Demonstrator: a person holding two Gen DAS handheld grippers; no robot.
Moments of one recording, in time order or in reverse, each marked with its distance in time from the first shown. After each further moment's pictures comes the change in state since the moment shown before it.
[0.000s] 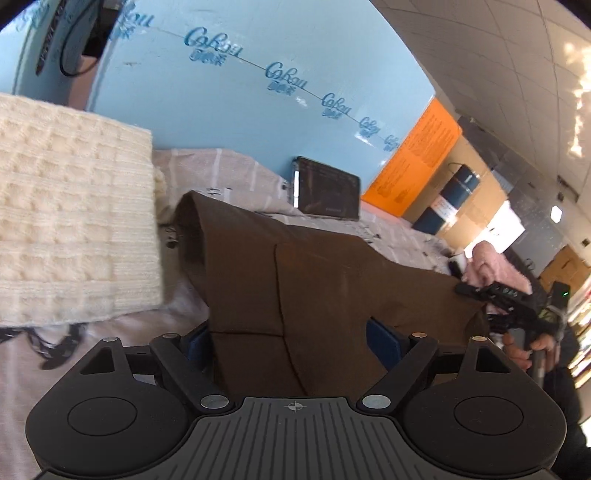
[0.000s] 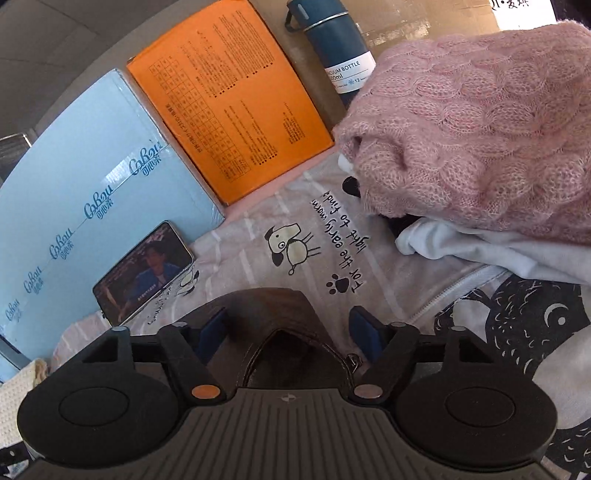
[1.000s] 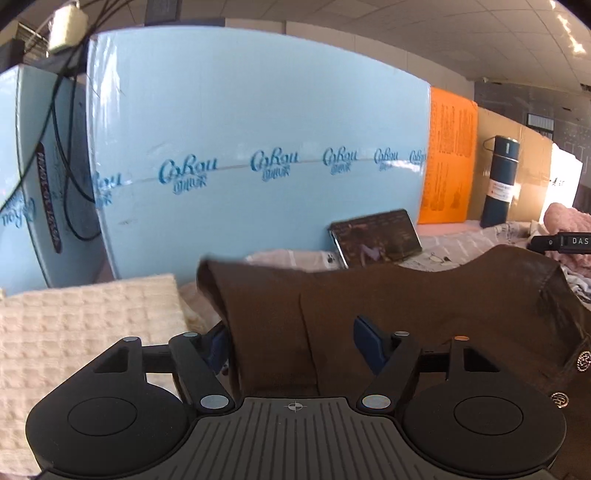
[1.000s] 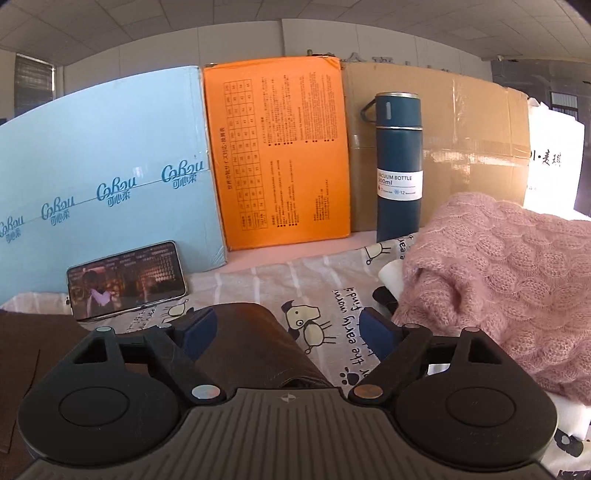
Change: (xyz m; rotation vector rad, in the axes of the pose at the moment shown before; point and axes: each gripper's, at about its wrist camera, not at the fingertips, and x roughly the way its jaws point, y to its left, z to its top) left arm 0.005 -0.055 0.022 0.462 -0.193 0.449; right arm 0.003 0.059 0.009 -0.344 -0.213 -0.184
